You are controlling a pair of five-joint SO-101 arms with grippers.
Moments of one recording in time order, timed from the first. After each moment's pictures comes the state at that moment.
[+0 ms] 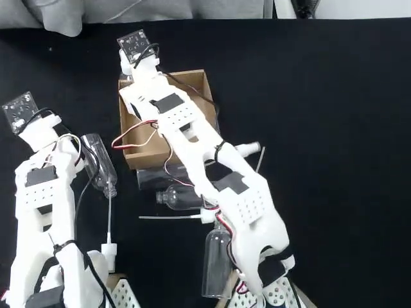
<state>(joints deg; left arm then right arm) -22.4 -35.6 57.4 32.2 10.9 -33.1 40.7 -23.0 29.8 -0.9</state>
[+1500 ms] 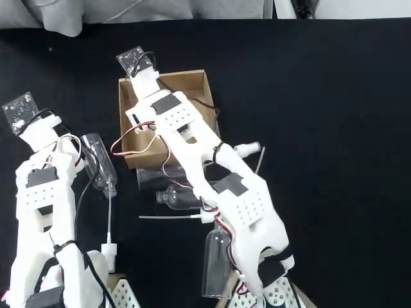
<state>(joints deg) -22.4 -35.6 58.2 30.1 10.9 -34.0 40.0 -23.0 50.5 -1.3</state>
